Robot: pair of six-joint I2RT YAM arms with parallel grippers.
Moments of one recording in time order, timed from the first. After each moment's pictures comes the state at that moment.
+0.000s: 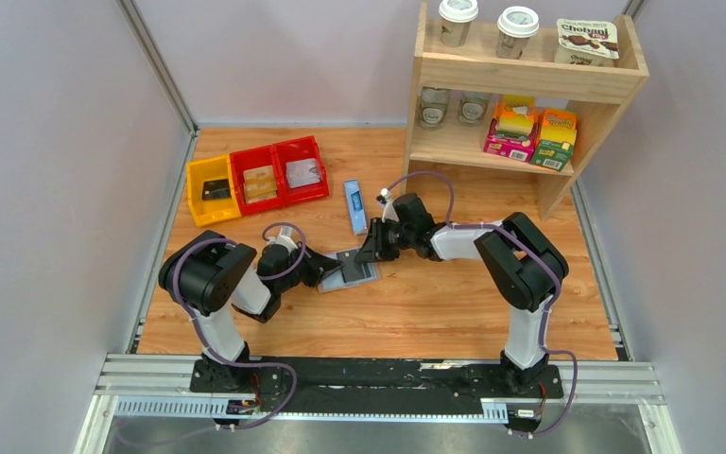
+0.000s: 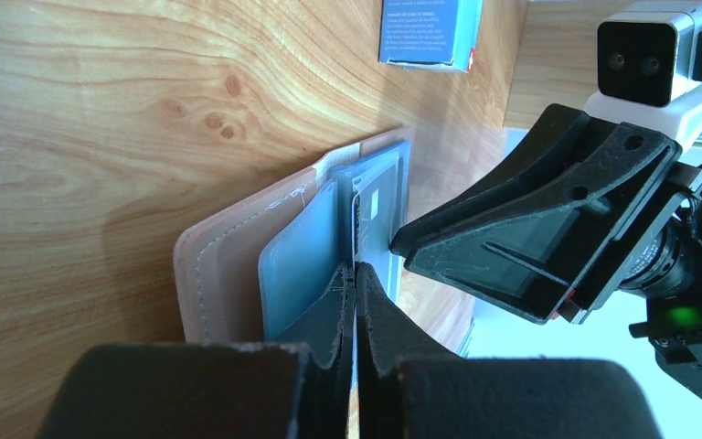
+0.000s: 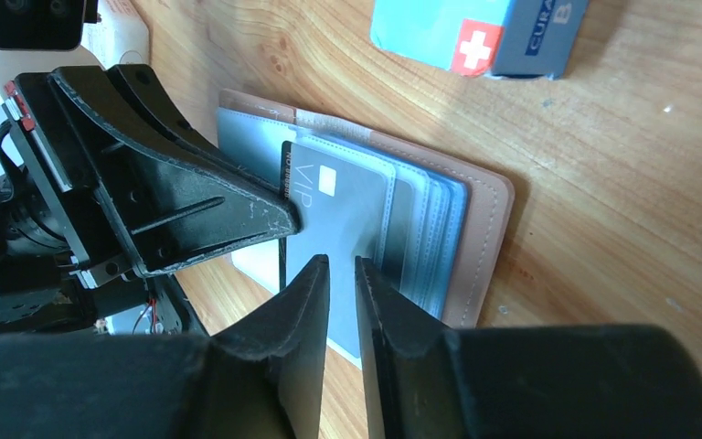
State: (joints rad) left arm -0.42 1.77 0.21 1.16 0.32 -1.23; right arm 0.62 1.90 0.97 0.21 -0.55 0.68
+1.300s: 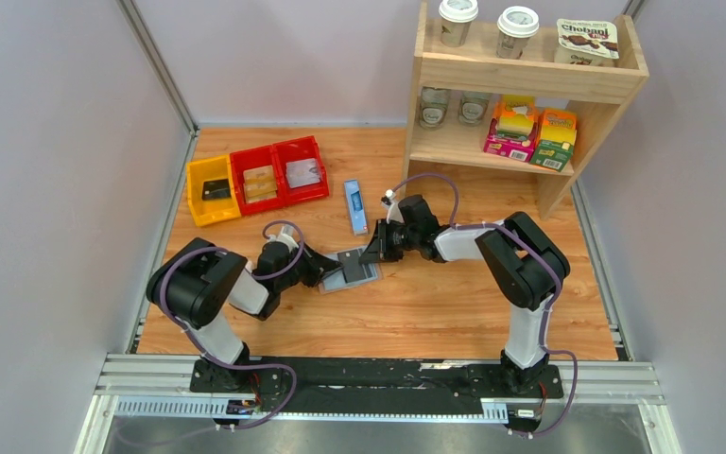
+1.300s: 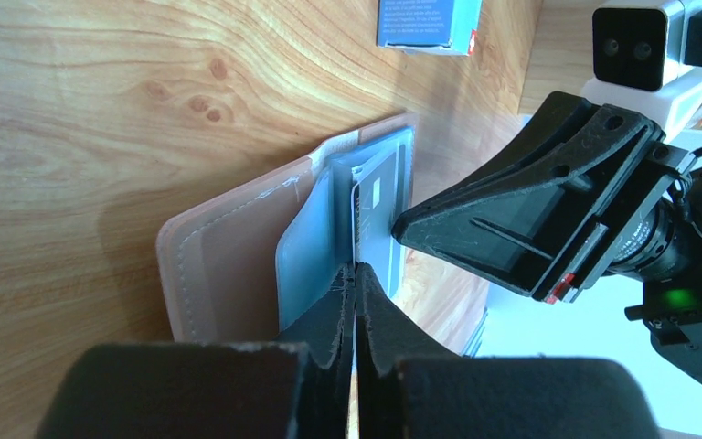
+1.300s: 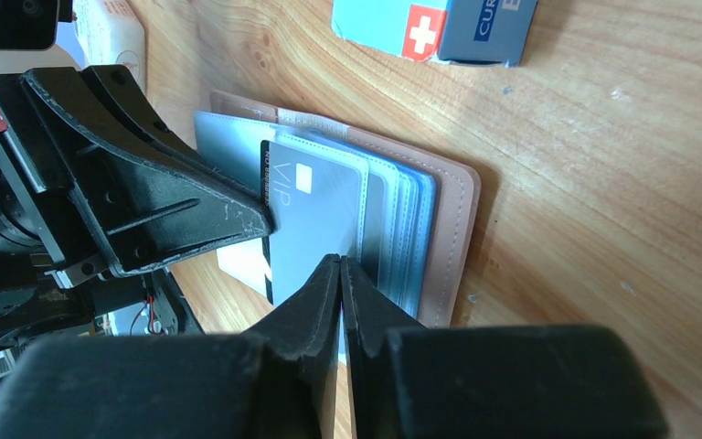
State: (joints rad) left arm -0.42 1.68 0.23 1.02 0.34 -1.19; right arm 0.59 1.91 0.93 0.27 -0.57 0.68
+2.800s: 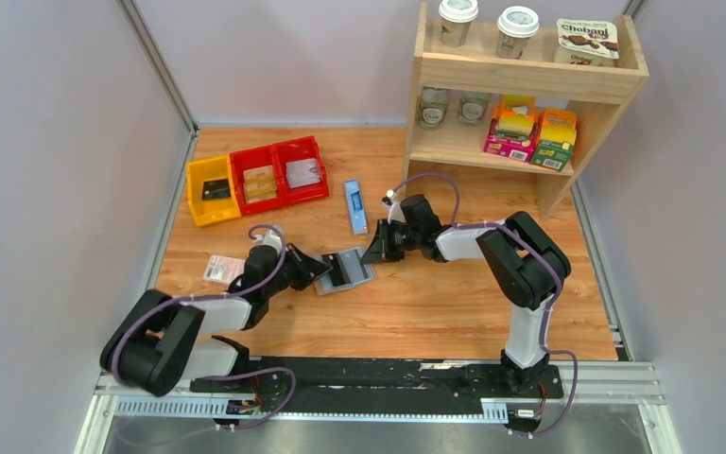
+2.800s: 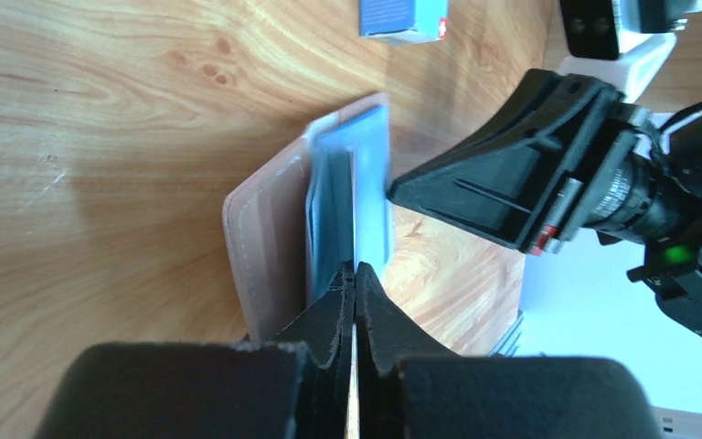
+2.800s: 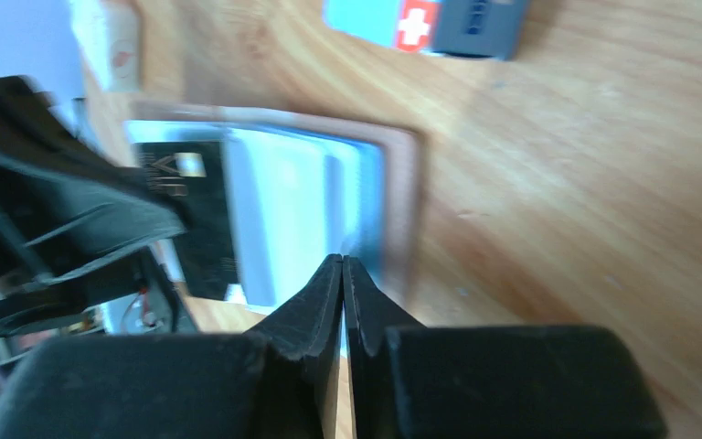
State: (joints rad) left arm -0.40 1.34 0.17 0.72 0.29 -1.08; right arm 0.58 1.91 0.92 0.27 -0.59 0.66
